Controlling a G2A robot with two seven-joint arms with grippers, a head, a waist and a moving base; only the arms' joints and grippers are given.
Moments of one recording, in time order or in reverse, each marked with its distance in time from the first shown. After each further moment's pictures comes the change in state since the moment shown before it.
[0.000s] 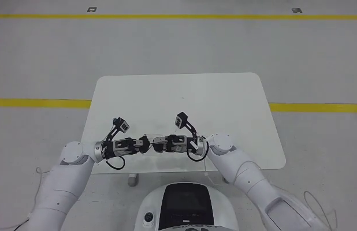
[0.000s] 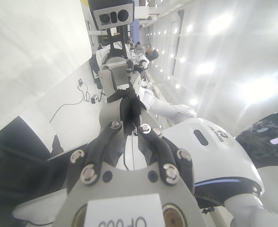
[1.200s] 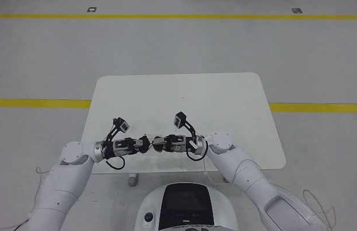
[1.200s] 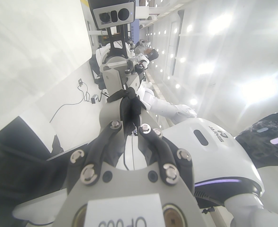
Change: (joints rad) left arm 0.000 0.000 0.000 0.000 0.000 0.000 0.000; right arm 0.018 -0.008 -0.013 0.022 0.005 -0.003 0.014
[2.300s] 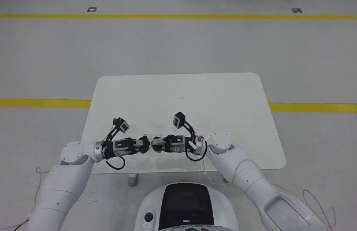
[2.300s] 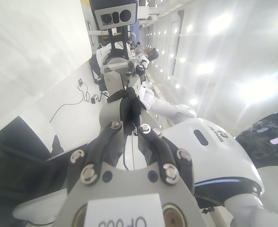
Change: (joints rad) left arm 0.000 0.000 0.000 0.000 0.000 0.000 0.000; right arm -0.001 -0.002 -0.002 -0.008 -0.009 -0.002 -0.002
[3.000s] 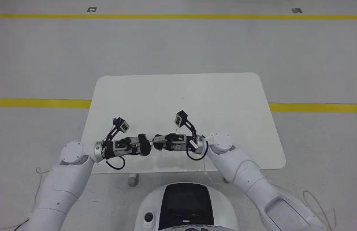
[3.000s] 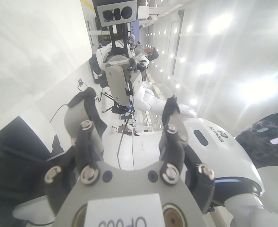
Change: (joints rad) left arm 0.000 0.000 0.000 0.000 0.000 0.000 0.000; right arm -0.010 0.003 0.018 -0.006 0.009 -0.020 -0.023
